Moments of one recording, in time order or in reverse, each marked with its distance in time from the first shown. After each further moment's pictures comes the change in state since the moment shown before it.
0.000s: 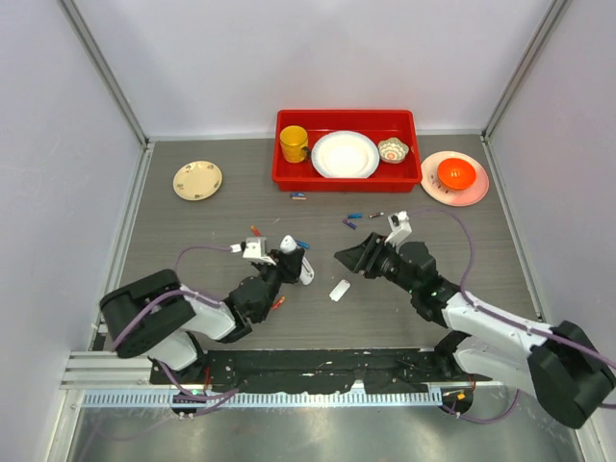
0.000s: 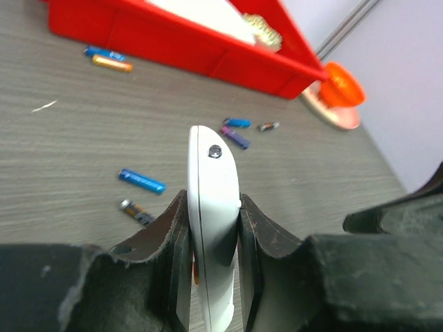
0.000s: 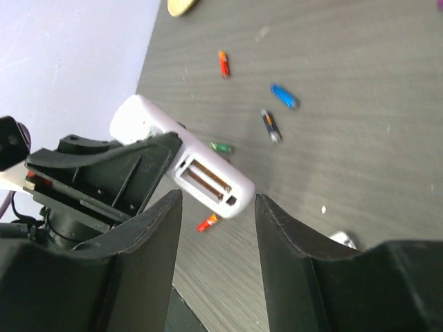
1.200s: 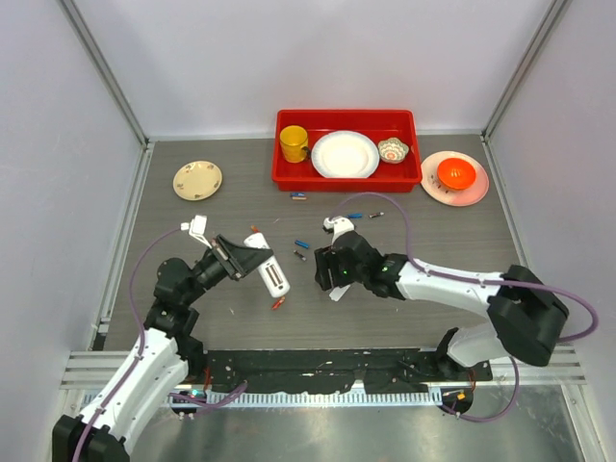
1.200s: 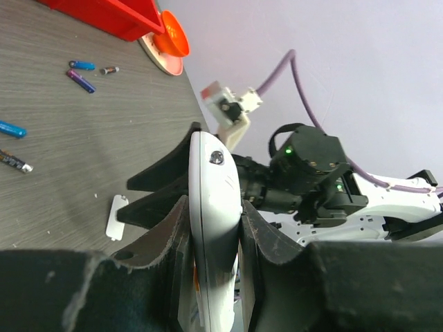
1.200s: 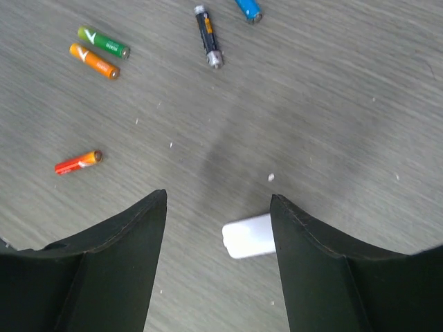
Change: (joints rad) left arm 0.693 -0.992 0.008 -0.932 1.160 -0.567; right arm 0.263 0.317 0.436 -0.598 0.258 -0.451
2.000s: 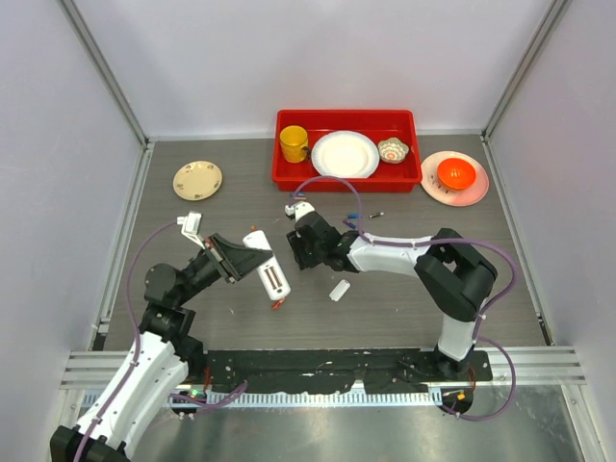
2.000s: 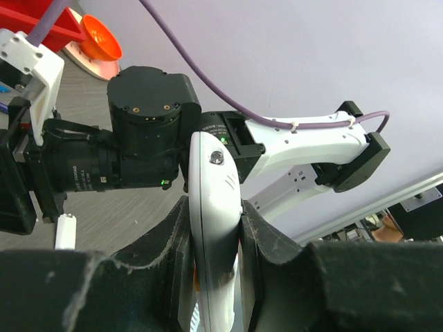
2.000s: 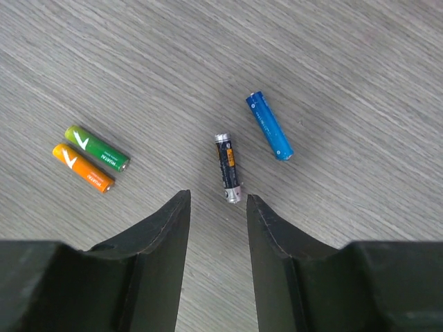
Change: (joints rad) left arm 0.000 -0.034 0.065 0.097 0.122 -0.050; right arm -0.003 0.457 0.363 0.038 0.014 -0.158
